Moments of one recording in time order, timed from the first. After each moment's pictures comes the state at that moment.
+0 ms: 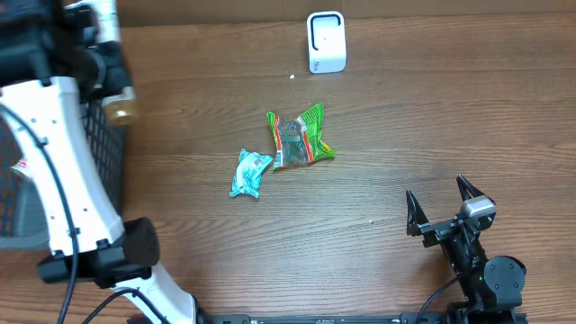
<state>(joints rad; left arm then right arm) 0.19 1.92 2.49 -1.68 0.04 -0.05 0.07 0.01 0.02 -0.02 -0.23 0.05</state>
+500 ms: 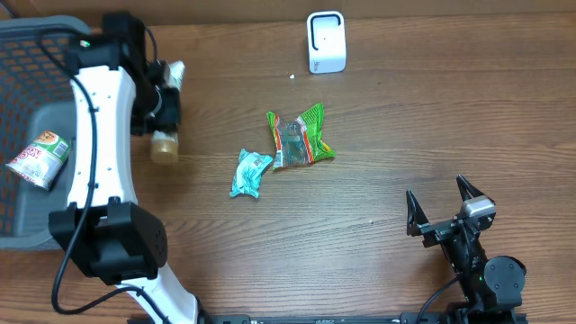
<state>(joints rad) 0.11 1.92 1.94 -1.51 0.01 0.00 0.07 0.01 0.02 -0.02 -0.23 0.05</state>
